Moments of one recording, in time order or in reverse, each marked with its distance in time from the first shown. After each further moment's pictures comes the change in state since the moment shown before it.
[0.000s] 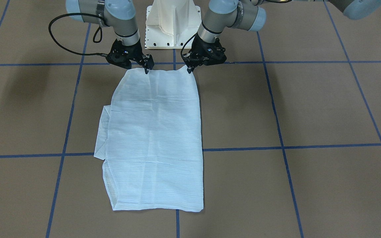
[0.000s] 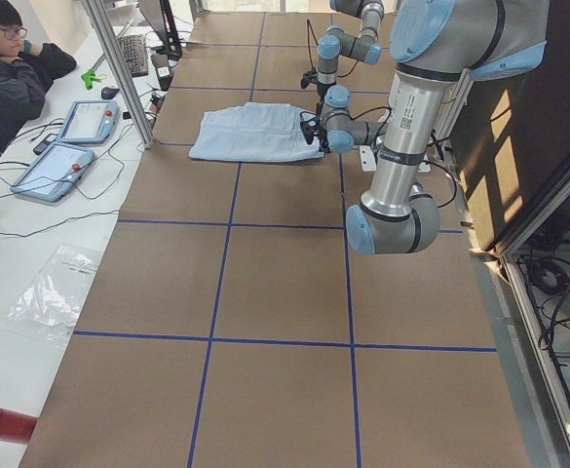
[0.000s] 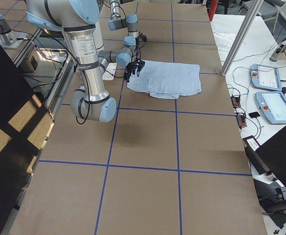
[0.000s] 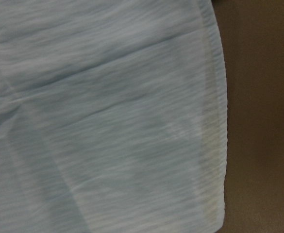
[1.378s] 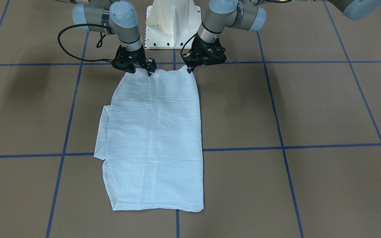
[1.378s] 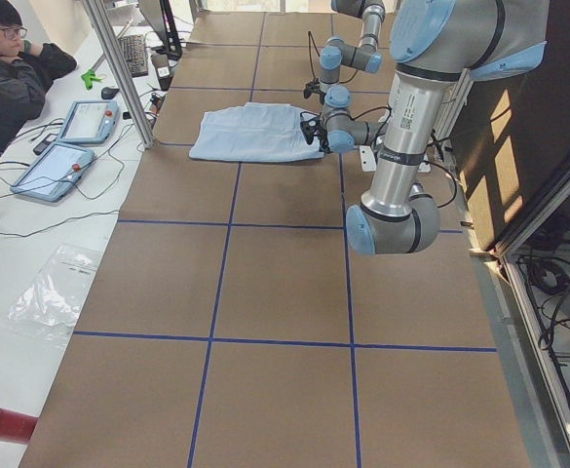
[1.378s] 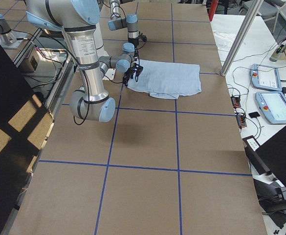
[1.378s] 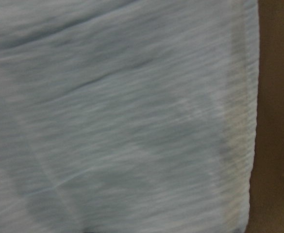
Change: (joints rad) left arm 0.001 0.000 0.000 0.000 0.000 0.005; right arm -0.025 -0.007 -0.068 0.115 0.001 0.007
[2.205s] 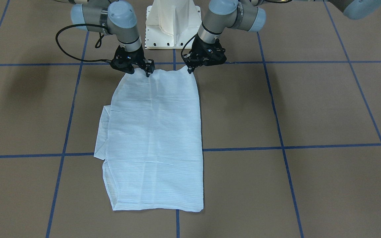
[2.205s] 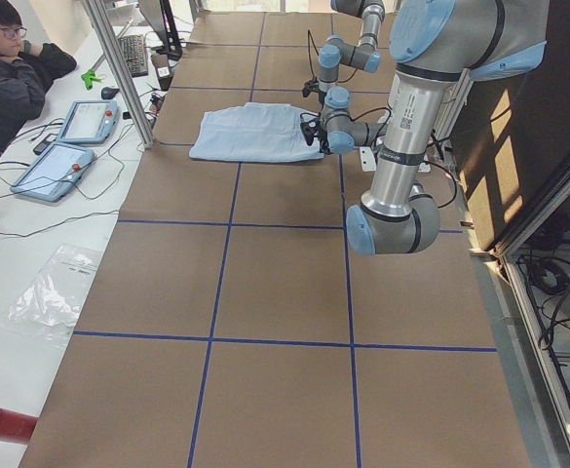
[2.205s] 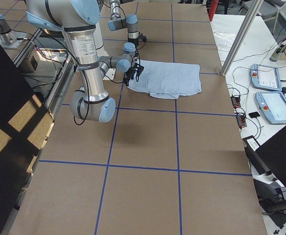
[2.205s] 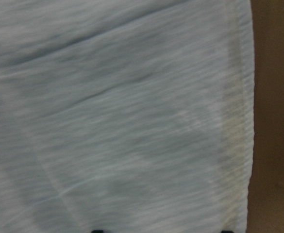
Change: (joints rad) left arm 0.001 0.002 0.008 -0.001 0.000 0.003; right arm 0.006 -0.002 0.001 -0.001 0.005 0.000
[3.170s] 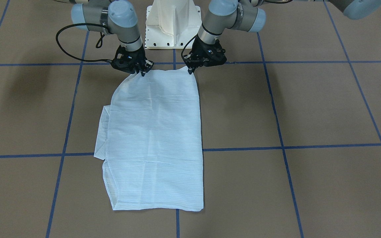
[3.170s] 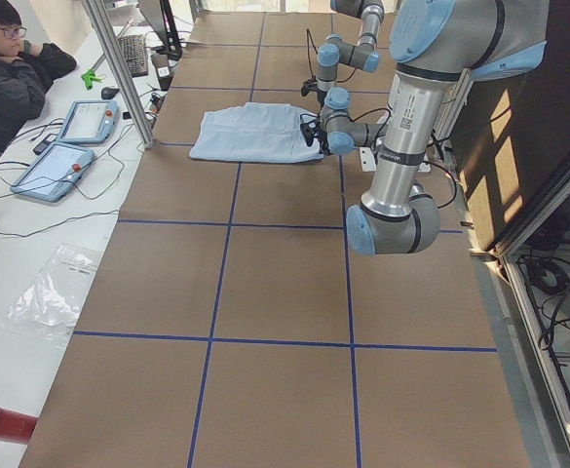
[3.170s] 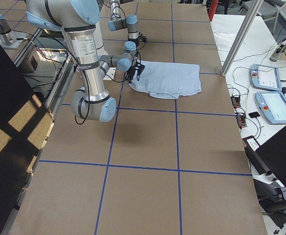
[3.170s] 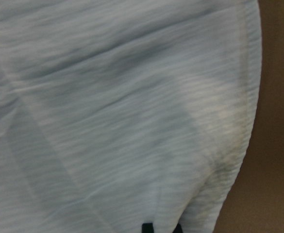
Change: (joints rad) left arm 0.000 0.000 0.004 0.000 0.000 -0.001; right arm 0.016 0.012 0.003 0.000 0.005 0.002
